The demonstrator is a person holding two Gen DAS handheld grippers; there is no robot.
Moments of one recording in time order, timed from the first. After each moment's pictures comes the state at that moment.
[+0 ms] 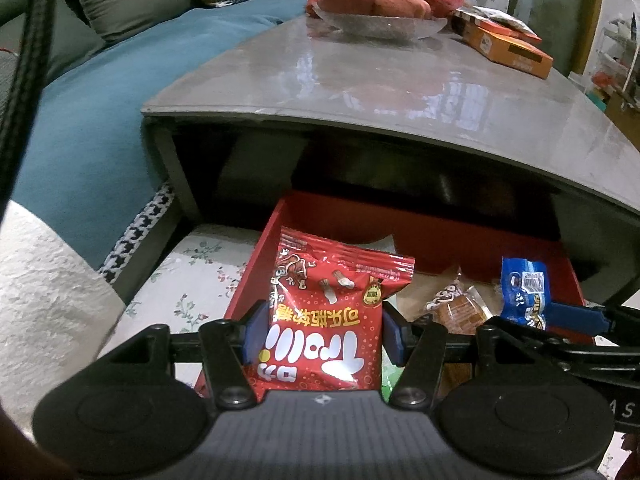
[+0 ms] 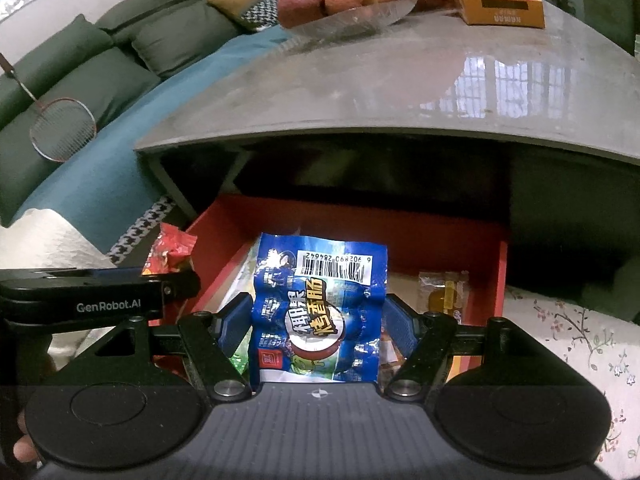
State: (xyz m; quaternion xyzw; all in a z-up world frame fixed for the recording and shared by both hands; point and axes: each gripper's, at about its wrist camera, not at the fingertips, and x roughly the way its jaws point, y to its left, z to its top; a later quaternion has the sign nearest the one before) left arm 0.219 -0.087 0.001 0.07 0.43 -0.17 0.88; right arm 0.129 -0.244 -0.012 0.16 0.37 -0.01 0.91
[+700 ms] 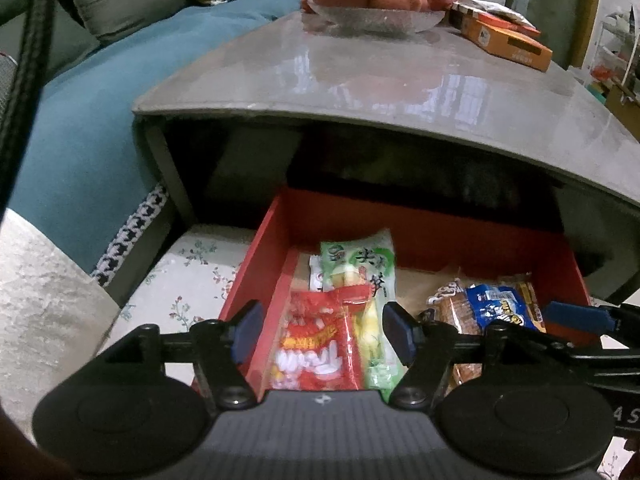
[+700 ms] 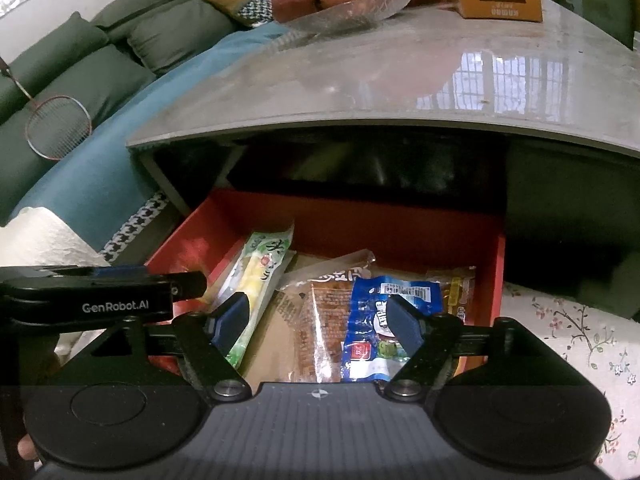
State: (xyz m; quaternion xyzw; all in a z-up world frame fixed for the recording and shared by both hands) left arm 0.225 -0.092 0.000 0.08 0.43 -0.17 0.88; right arm 0.132 -0.244 -0.016 0.16 0.38 -0.01 0.91
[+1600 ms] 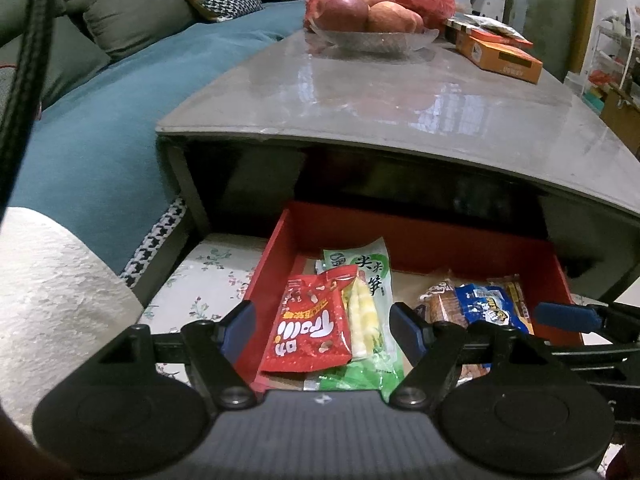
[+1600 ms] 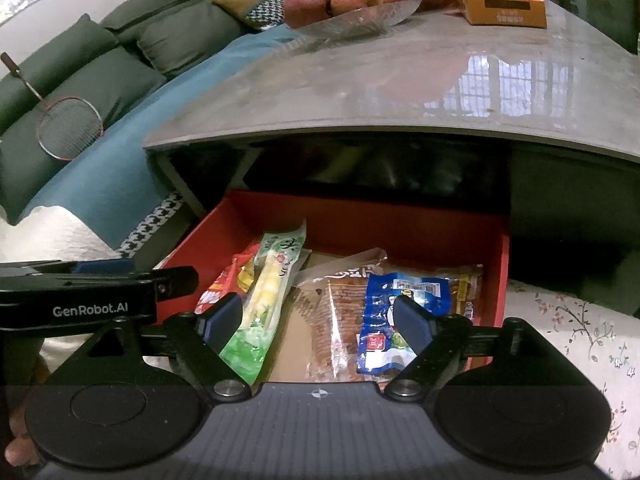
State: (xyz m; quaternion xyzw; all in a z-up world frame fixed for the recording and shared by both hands) left arm 0.202 -0.084 0.023 0.08 0.42 -0.17 0.89; right arm 0.119 -0.237 -0.005 0.16 0.37 0.00 0.91
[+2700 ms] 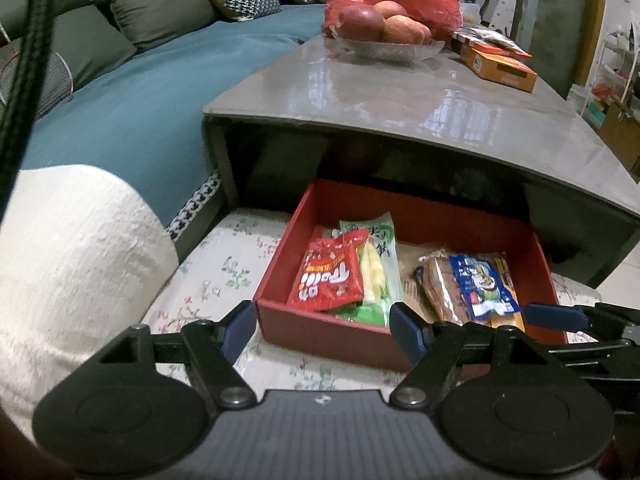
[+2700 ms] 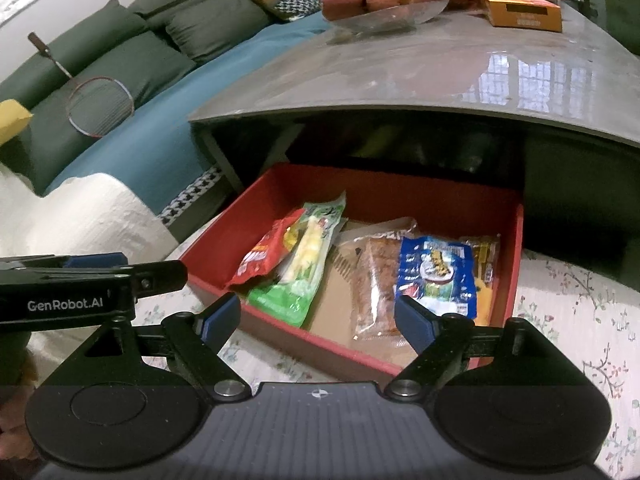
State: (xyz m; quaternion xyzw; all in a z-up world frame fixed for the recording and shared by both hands) left arm 0.147 -0.046 0.042 0.06 0.42 -0.15 0.89; right arm 0.078 -0.207 0.007 0.14 0.38 0.04 0.91
